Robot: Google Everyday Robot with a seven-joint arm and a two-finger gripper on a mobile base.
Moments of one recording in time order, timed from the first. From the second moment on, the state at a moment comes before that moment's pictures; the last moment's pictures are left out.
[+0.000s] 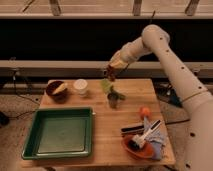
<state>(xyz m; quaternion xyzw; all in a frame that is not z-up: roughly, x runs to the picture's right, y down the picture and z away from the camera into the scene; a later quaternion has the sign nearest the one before) 0.027 -0.131 0.769 -0.17 -0.35 0.05 0.92</state>
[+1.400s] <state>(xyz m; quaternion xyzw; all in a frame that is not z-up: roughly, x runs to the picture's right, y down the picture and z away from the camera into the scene) -0.144 -0.110 0.793 -0.21 -0.42 -0.04 0.88</state>
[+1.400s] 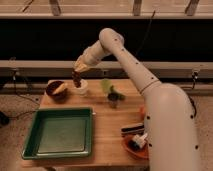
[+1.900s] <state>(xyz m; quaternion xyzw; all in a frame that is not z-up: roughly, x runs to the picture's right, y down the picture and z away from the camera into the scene) -0.141 -0.117 0.806 -0.20 -0.42 -0.04 0.88</state>
